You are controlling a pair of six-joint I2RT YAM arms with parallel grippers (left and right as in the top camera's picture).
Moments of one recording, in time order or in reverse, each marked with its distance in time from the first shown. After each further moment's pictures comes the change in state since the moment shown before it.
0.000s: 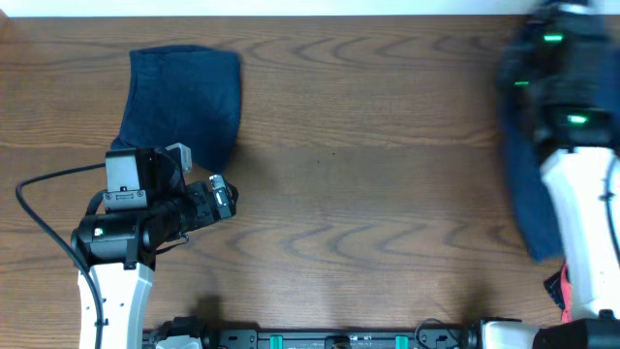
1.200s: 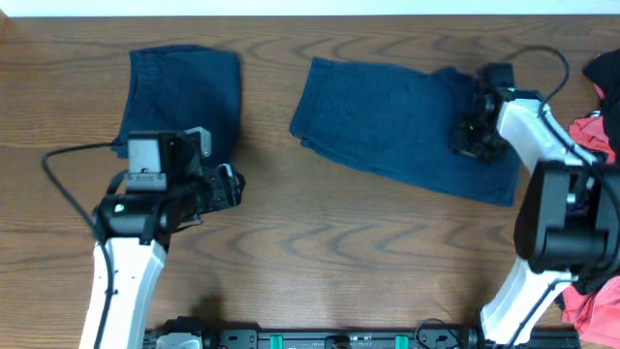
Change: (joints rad) left arm -0.103 0.106 0.000 0.150 0.004 -0.003; right arm -0.087 0.547 -0.002 -0.362 -0.055 0.179
